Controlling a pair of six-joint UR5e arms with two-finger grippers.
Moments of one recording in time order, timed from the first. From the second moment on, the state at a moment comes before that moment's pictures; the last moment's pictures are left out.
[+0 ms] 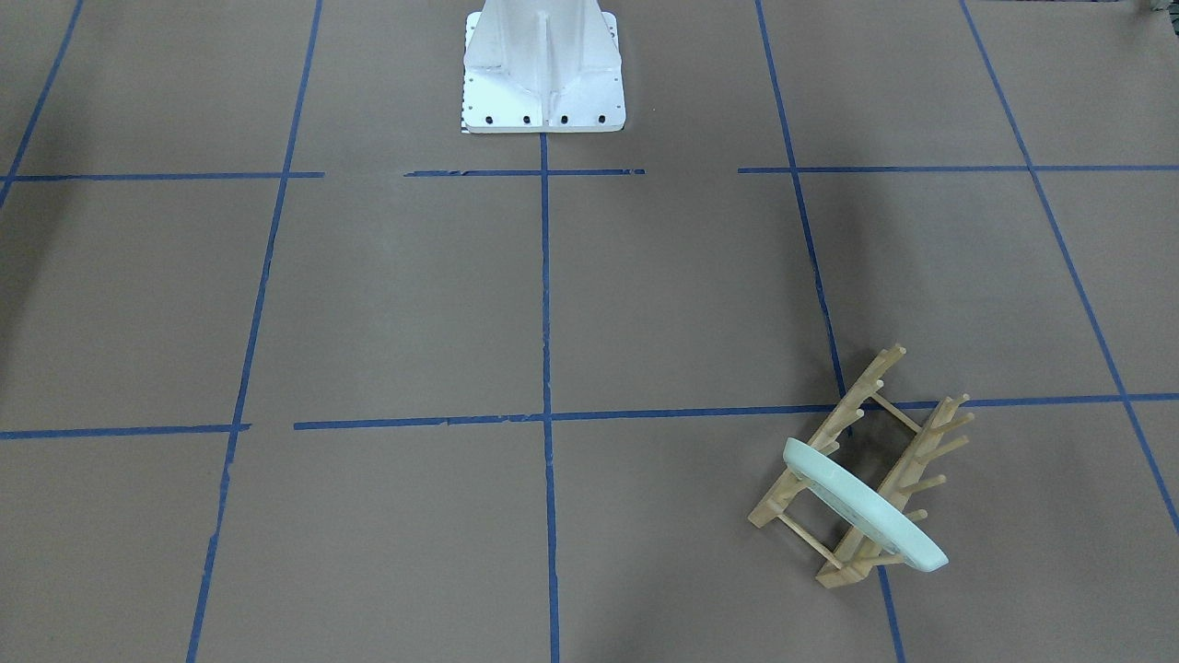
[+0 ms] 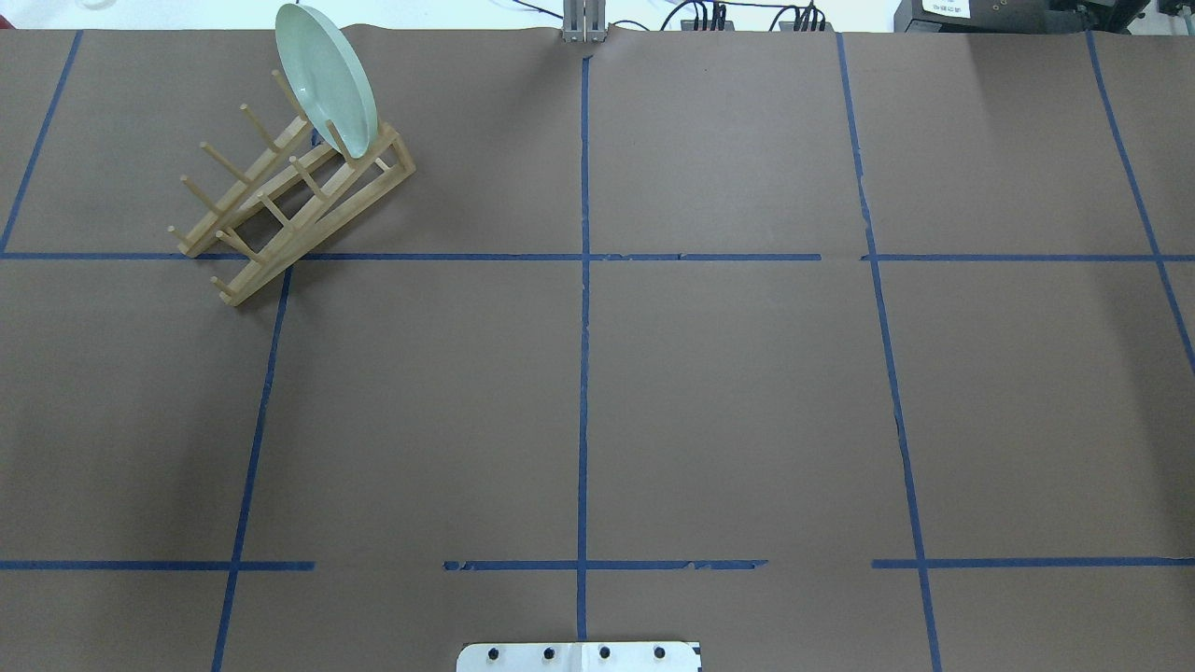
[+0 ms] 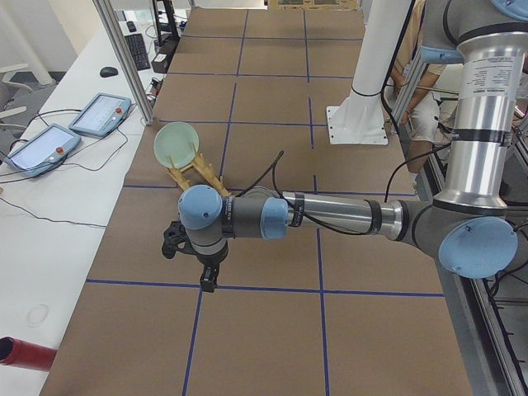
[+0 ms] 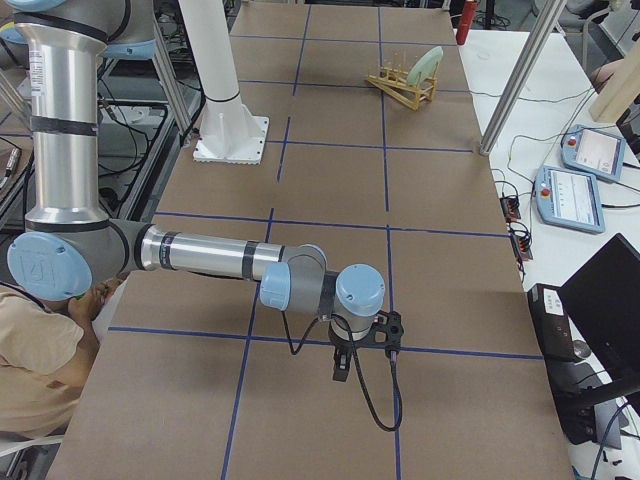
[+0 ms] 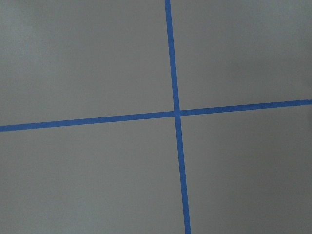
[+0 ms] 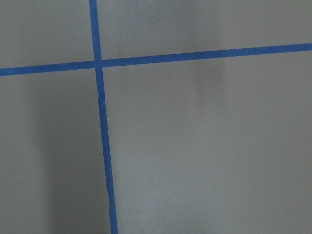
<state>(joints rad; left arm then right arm) -1.63 -1.62 -1.61 -1.50 -2.39 0.14 1.62 -1.63 1.56 -1.62 2.32 -0.02</state>
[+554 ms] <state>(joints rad) -1.59 -1.60 -1.62 -1.56 -2.46 0.09 1.62 -1.63 1.56 -1.62 2.32 -0.02</state>
